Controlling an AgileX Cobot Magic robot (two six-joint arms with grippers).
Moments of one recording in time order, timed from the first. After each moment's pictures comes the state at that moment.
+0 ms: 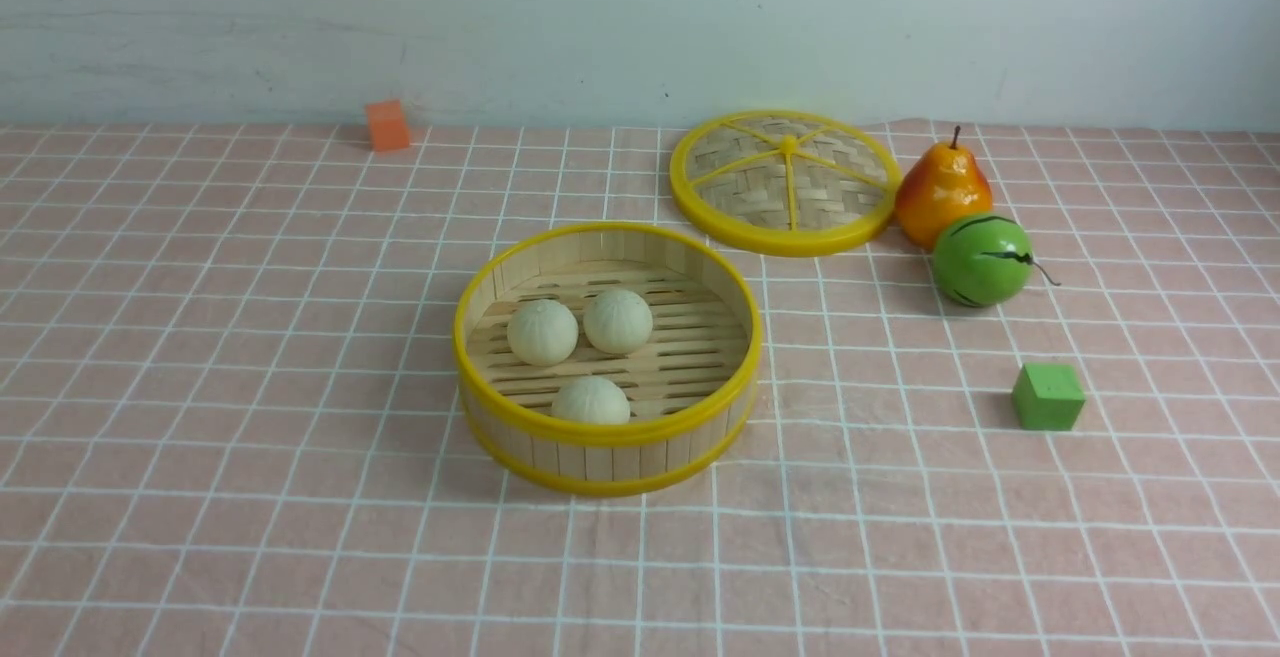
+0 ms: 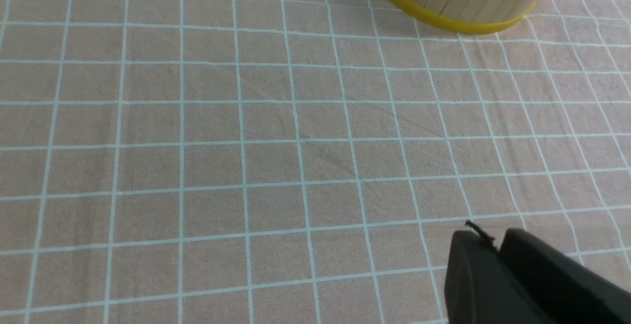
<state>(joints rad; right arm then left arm) -0.04 -0.01 0.01 -0.05 0.39 0.18 -0.41 0.19 -0.74 0.07 1.25 -0.34</state>
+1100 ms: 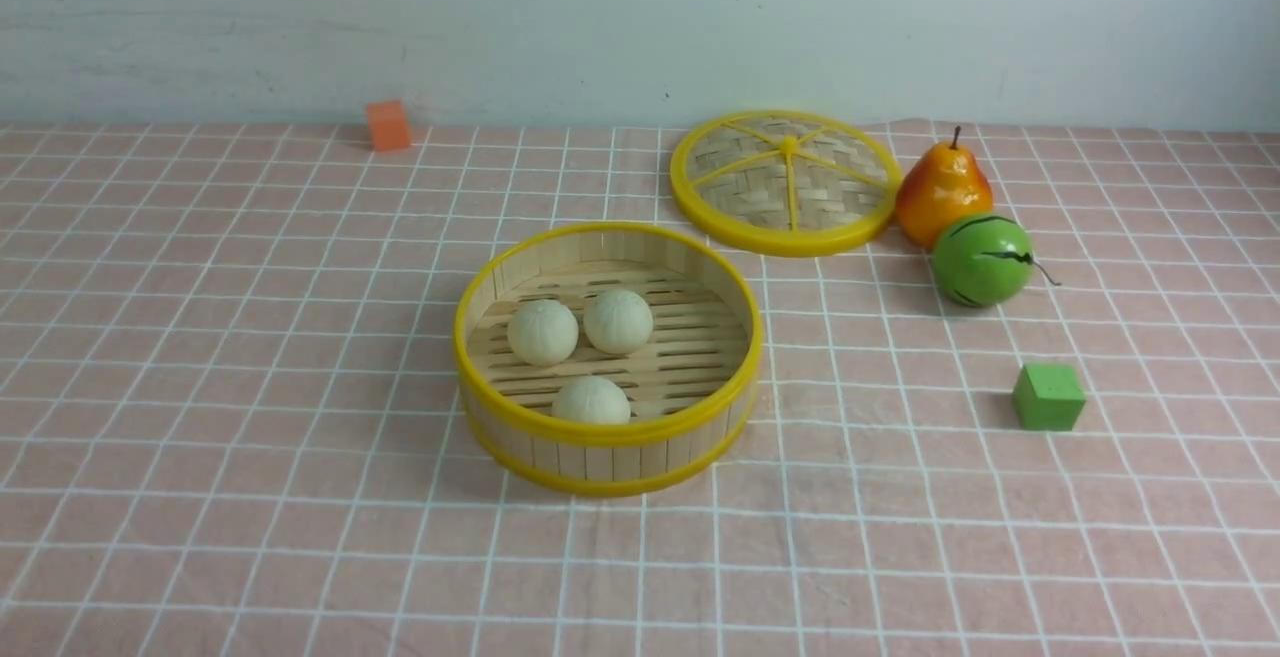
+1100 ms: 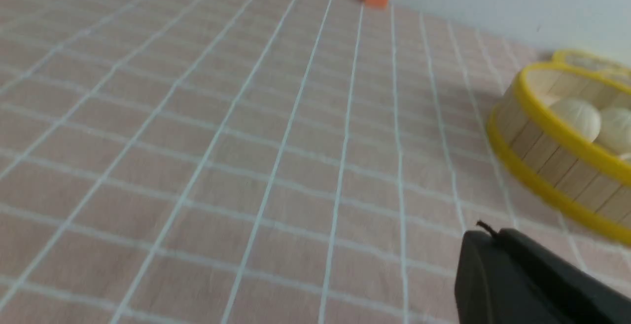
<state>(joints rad) -0.04 -0.01 0.01 -0.05 0.39 0.18 -0.01 -0.01 0.03 0.04 0.30 -0.36</state>
